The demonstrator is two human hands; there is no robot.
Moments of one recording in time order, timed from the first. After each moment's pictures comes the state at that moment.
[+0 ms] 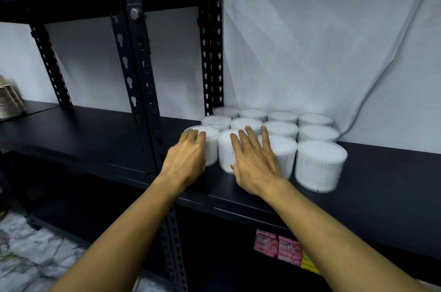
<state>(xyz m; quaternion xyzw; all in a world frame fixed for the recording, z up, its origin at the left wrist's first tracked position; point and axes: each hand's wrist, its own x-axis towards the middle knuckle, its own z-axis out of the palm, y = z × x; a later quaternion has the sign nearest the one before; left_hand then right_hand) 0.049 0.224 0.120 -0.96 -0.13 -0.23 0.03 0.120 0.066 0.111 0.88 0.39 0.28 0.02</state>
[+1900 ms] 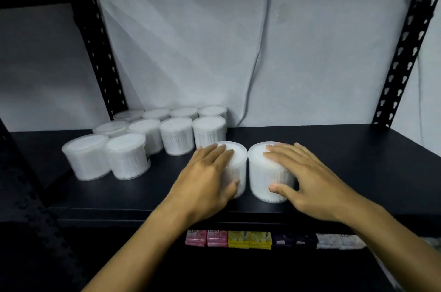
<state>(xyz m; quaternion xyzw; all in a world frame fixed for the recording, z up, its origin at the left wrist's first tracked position) 0.078 -0.023 0.109 -0.95 0.15 -0.24 -0.09 0.117 -0.259 0.107 0.90 0.36 0.17 -0.18</state>
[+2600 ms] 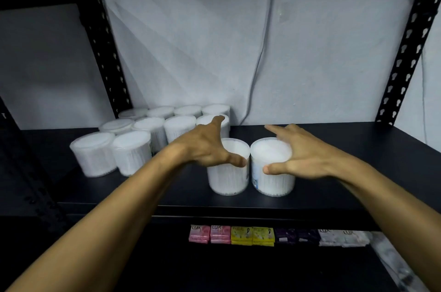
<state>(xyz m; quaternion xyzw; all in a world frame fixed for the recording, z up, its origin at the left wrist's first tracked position) 0.115 -0.017 0.177 -0.99 0.01 0.01 -0.17 0.140 -0.243 0.153 0.95 0.25 0.00 -0.21</state>
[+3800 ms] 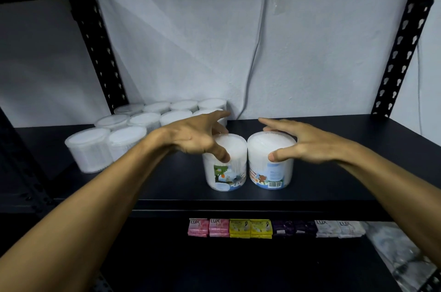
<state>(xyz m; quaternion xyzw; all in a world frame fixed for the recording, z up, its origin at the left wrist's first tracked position) 0.117 -0.006 0.188 -0.96 0.11 0.06 -0.24 0.157 -0.258 0.152 0.90 0.30 -0.06 -0.31</state>
